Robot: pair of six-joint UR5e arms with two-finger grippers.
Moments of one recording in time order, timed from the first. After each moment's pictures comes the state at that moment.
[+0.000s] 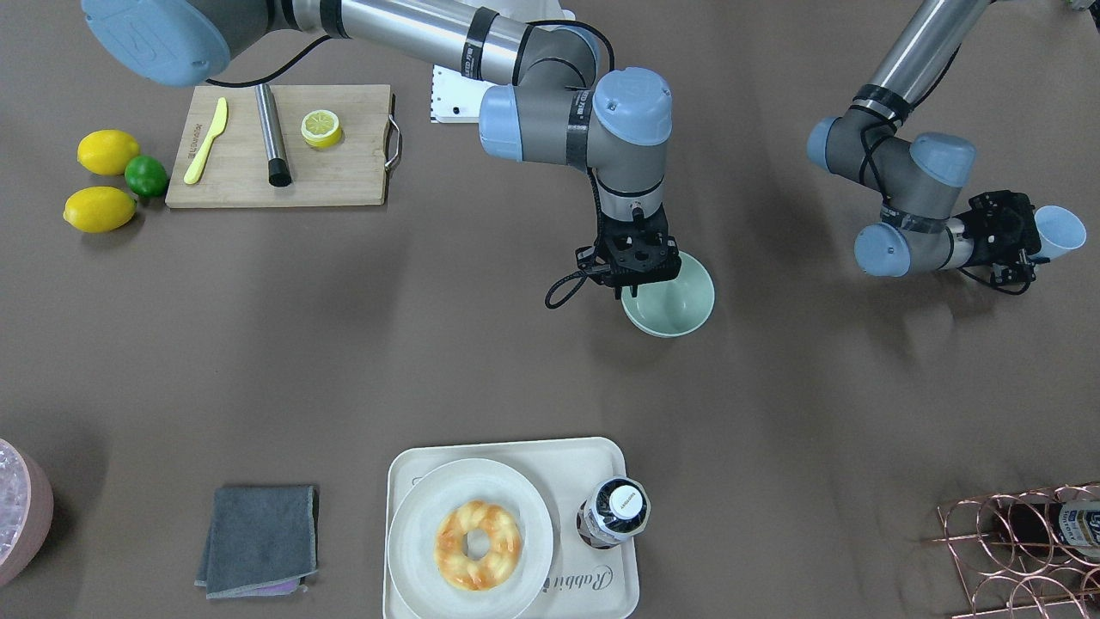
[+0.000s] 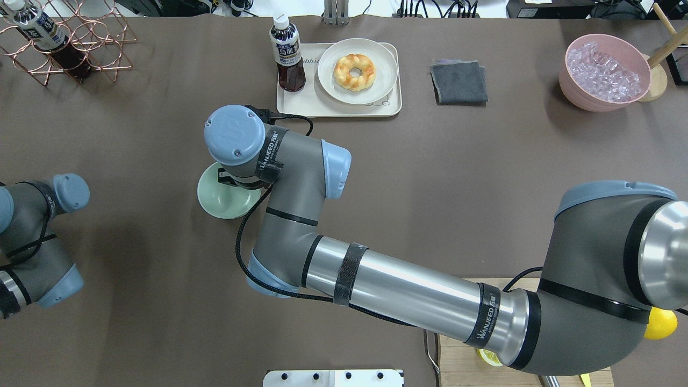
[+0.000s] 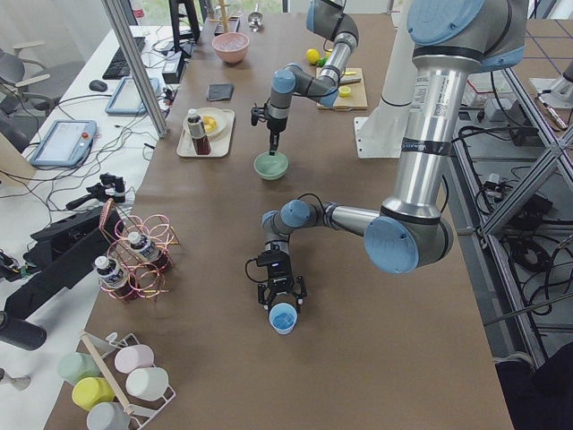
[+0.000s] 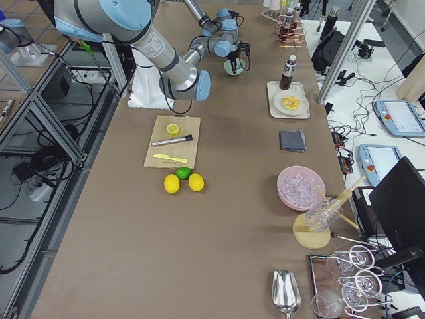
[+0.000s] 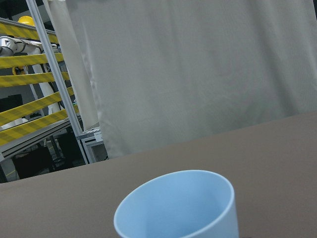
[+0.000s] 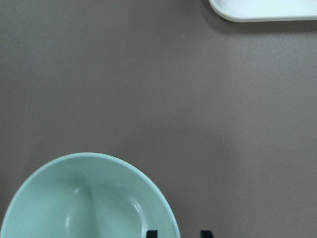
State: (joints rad) left arm -0.70 -1.75 -1.38 -1.00 -1.34 -2.34; right arm 0.44 -0.39 1.03 -1.32 1.73 1.24
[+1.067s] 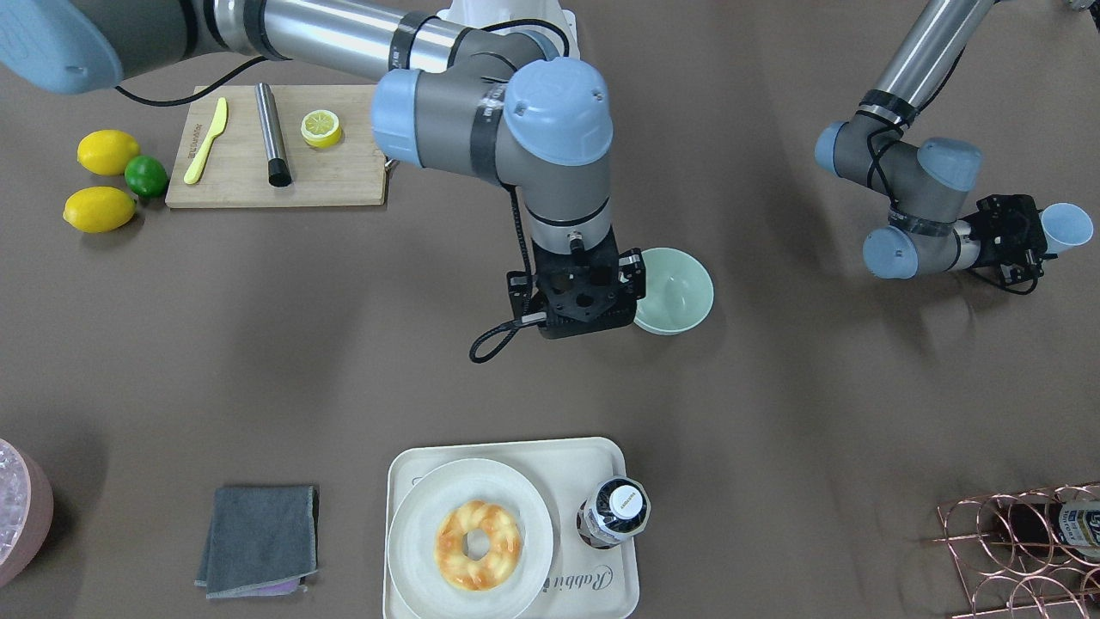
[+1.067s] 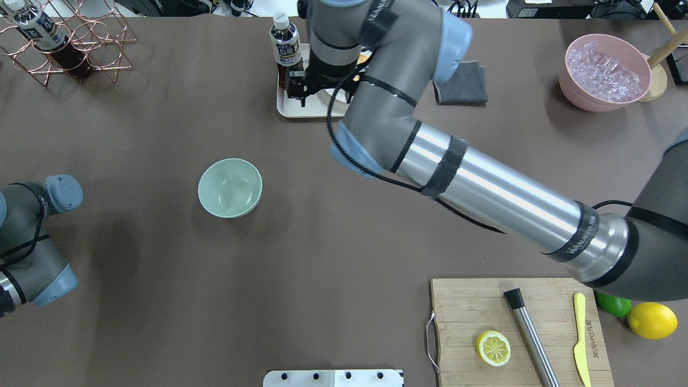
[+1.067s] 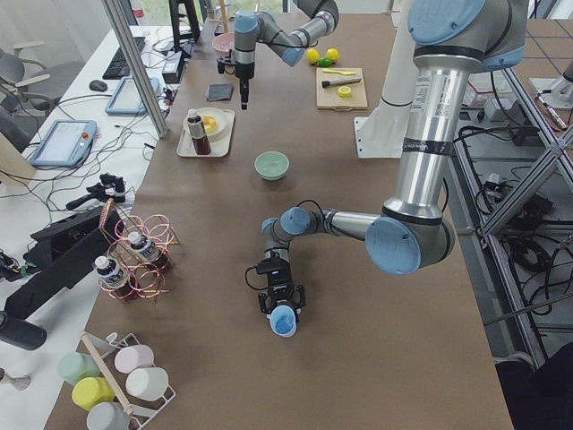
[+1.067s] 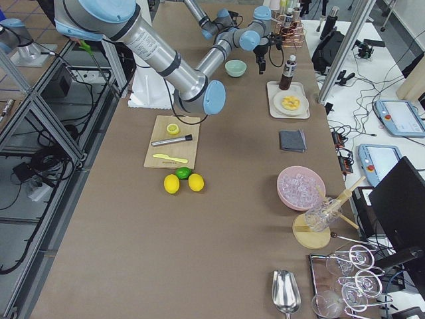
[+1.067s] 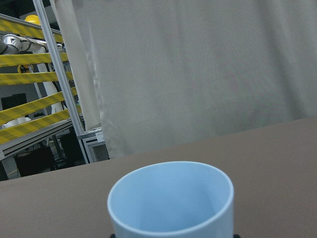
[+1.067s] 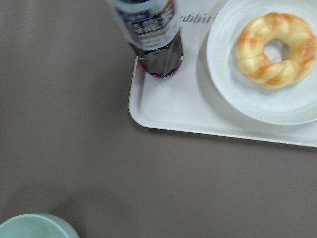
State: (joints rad) left arm -0.71 -1.74 -1.34 -1.04 -1.34 -2.33; right arm 0.73 -0.52 1.30 -1.51 2.02 0.93
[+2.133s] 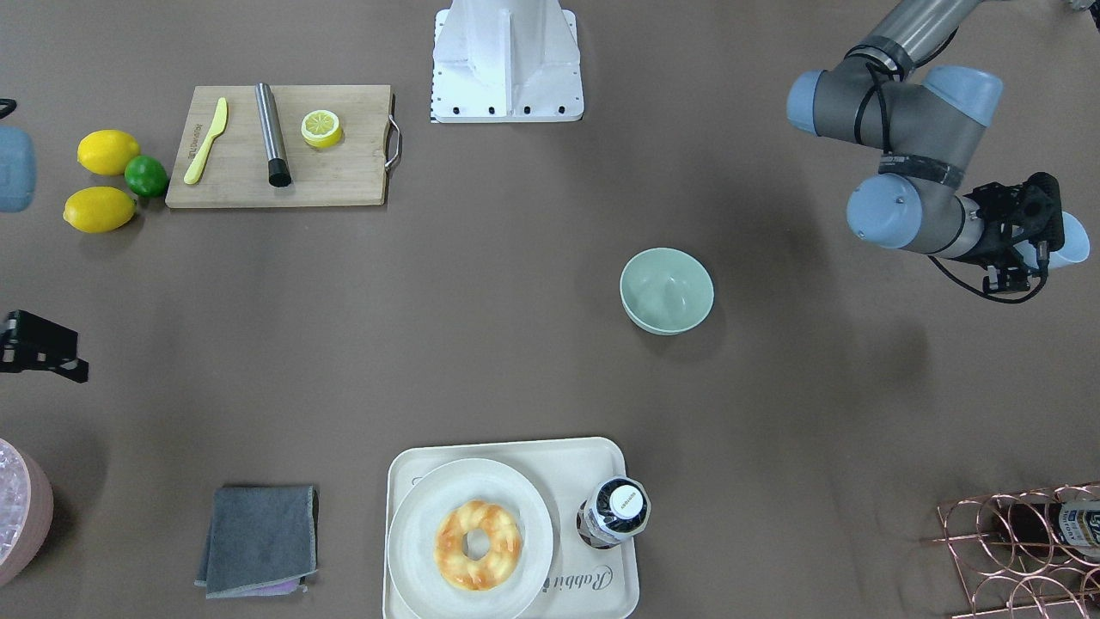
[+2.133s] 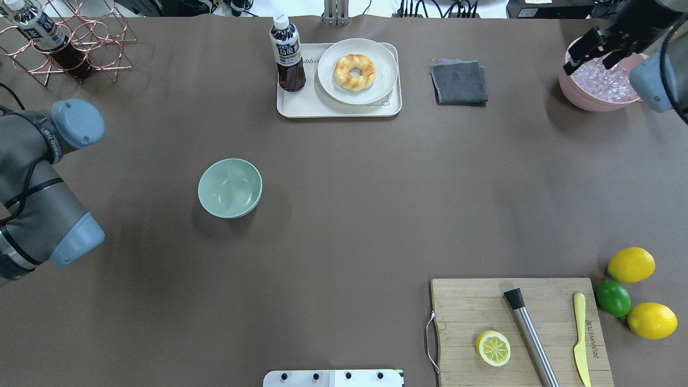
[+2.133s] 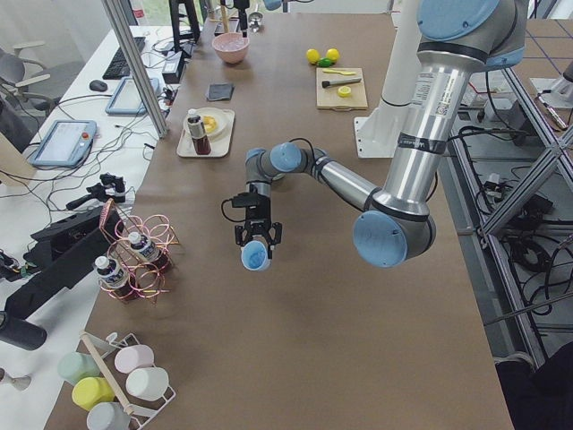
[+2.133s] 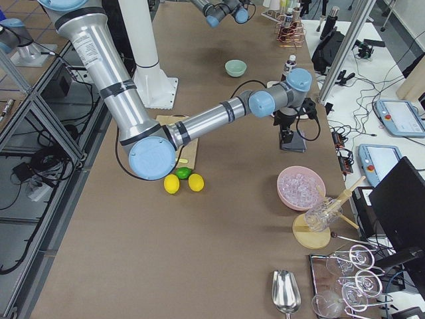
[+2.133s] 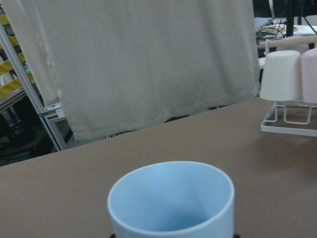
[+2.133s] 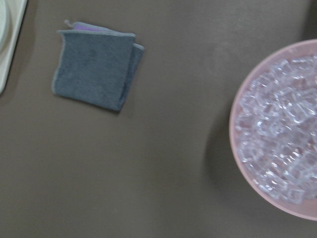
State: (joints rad) left arm -0.81 -1.88 -1.73 -0.83 -1.36 -2.11; right arm 1.28 -1.15 1.54 -1.57 2.41 0.24
